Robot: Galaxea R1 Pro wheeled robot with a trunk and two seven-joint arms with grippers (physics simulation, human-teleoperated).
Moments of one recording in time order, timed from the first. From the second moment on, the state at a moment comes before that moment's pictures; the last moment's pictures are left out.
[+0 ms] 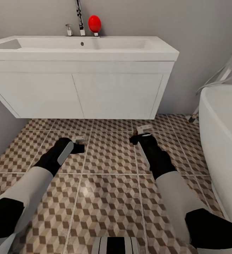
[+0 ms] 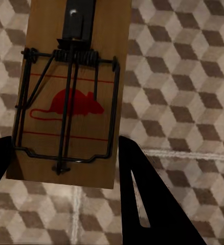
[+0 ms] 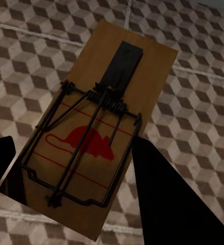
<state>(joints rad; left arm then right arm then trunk) -1.08 0.09 -0.29 -0.74 0.52 0.82 0.27 -1.02 0.17 0.15 -0.94 0.14 0.74 -0.14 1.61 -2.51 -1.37</state>
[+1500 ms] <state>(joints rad) -1.09 0.14 -0.31 -0.88 0.48 0.69 0.26 -1.07 0.17 0.15 -0.87 0.15 0.67 0.03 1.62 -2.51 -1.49</state>
